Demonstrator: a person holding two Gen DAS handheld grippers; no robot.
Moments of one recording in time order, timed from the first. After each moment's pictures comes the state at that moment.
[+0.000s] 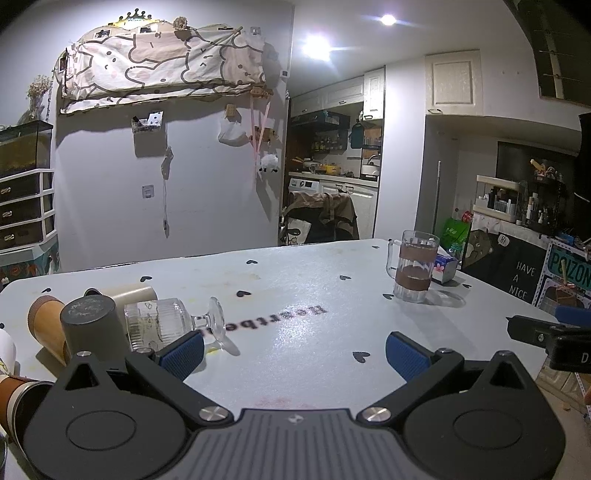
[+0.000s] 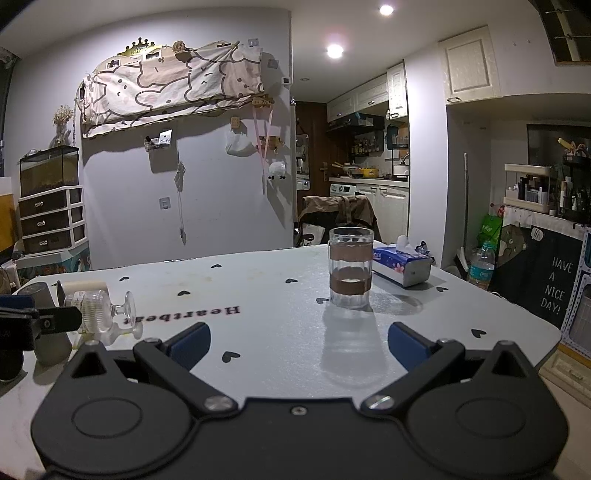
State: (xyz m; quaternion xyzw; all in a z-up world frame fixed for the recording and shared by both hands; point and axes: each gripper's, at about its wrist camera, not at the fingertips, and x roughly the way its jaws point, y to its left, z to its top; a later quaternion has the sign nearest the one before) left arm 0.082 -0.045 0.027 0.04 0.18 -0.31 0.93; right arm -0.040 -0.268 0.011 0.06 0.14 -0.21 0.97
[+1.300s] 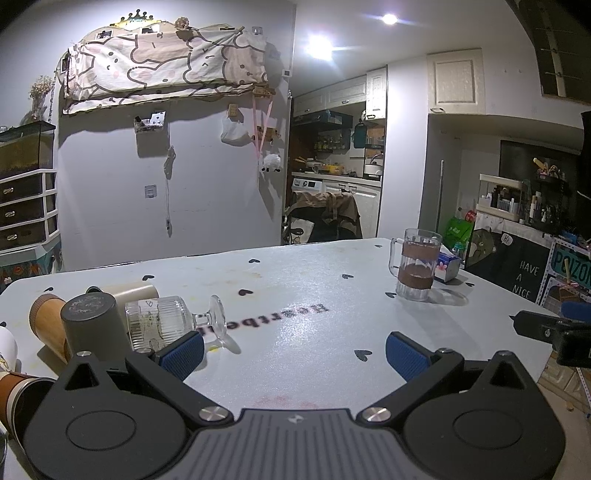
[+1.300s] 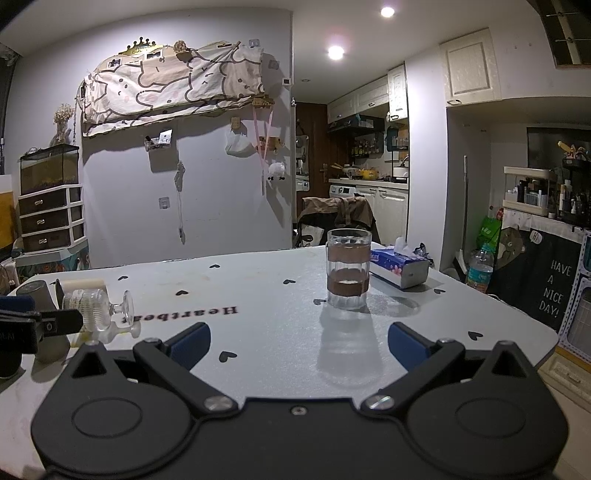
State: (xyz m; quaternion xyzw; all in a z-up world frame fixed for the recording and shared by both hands) left arm 0.084 -0.049 0.024 0.04 0.18 -0.30 0.94; right arm -0.044 -0.273 0.008 0.05 0.14 -0.21 0.97
